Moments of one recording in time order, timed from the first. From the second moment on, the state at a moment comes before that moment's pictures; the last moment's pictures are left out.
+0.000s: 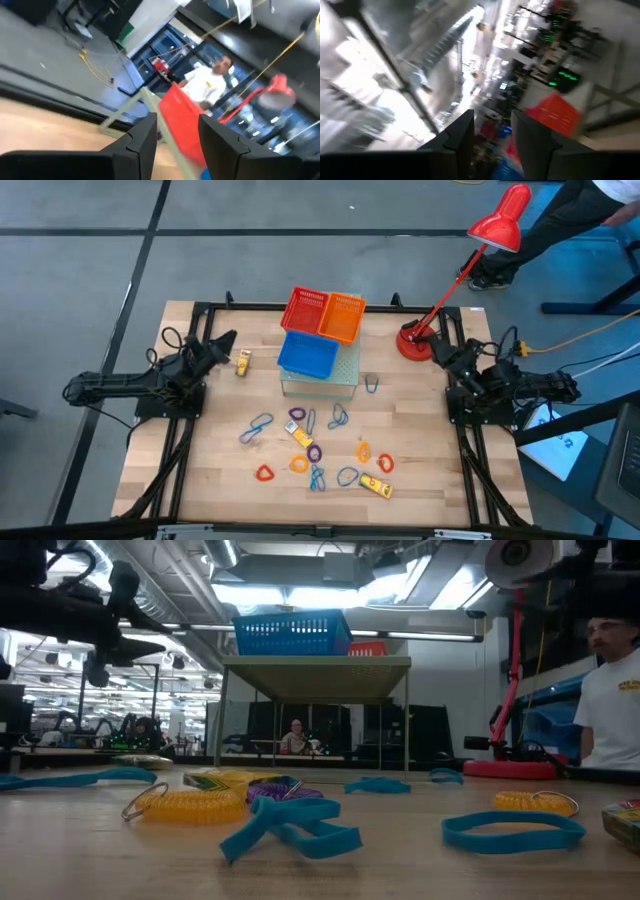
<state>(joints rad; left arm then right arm) 0.13 0.16 0.02 0.29 -0.79 -0.78 0.13 0.03 0.02 0.57 0.75 0.76</state>
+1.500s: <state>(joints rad) 0.37 1.34 0.99 -1.16 -0.34 -0.77 0.13 0.57 1.11 -0.22 1.08 -0.09</state>
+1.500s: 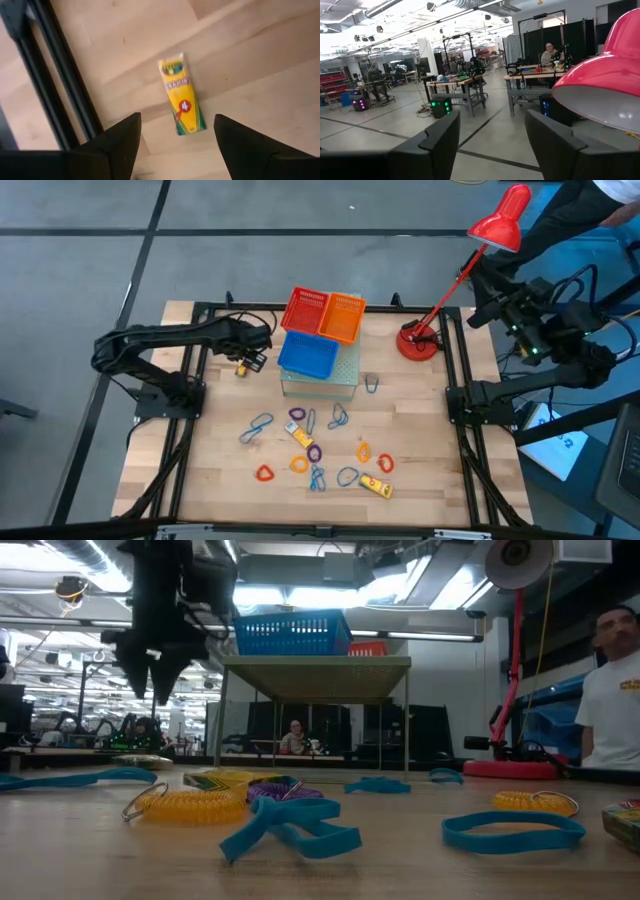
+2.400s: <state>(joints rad) 0.50 1.20 0.59 -0.70 -0.21 -0.83 0.13 0.59 1.11 -0.22 1.11 -0.07</state>
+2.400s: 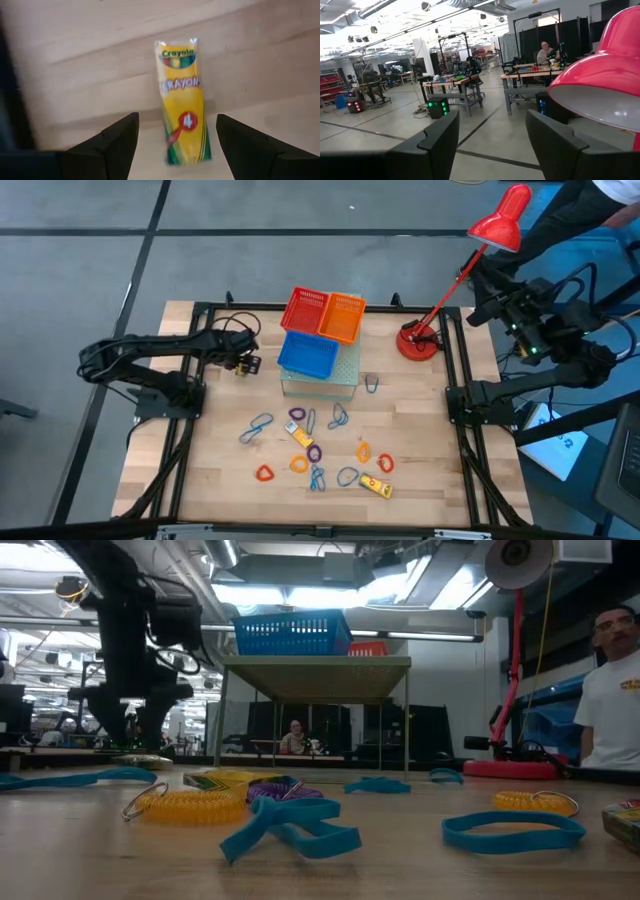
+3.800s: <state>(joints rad) 0.58 1.18 0.48 -0.49 -0.15 -0.87 0.13 0.63 1.11 -0.20 1.11 -0.08</state>
